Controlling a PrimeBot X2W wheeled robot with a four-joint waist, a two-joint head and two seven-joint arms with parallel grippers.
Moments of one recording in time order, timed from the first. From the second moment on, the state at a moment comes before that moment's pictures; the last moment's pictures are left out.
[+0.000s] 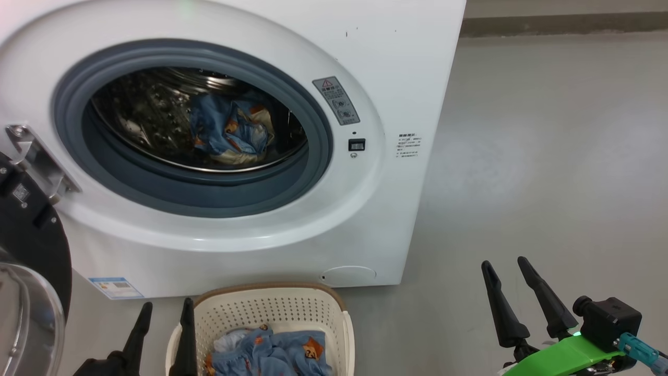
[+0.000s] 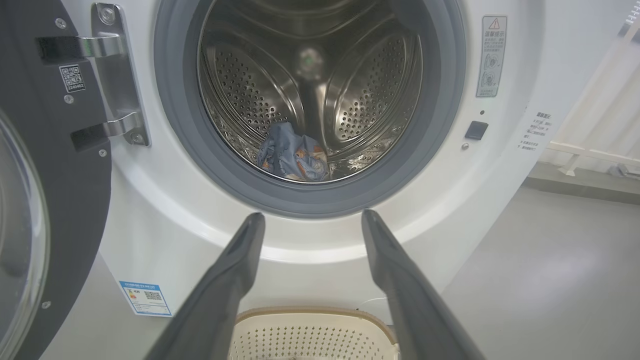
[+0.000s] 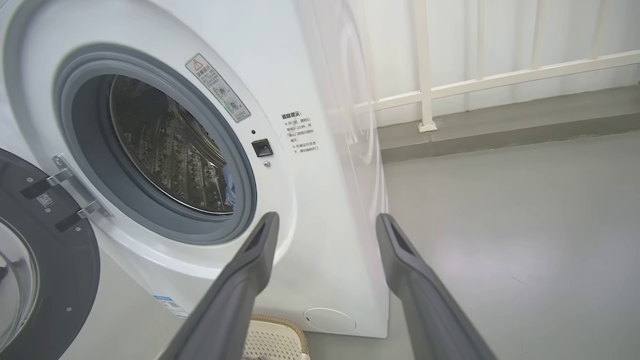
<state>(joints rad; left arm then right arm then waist) 0.08 0.05 -0.05 0.09 -0.30 -0.13 -0.26 0.05 -0.05 0.04 -0.06 0.34 0.12 -0.08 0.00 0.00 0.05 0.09</state>
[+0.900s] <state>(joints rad) -0.40 0.07 -0.19 0.74 -0.44 -0.13 -0.26 -0.05 -0.05 0.00 -0.18 0.24 0.12 -0.04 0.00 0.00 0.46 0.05</state>
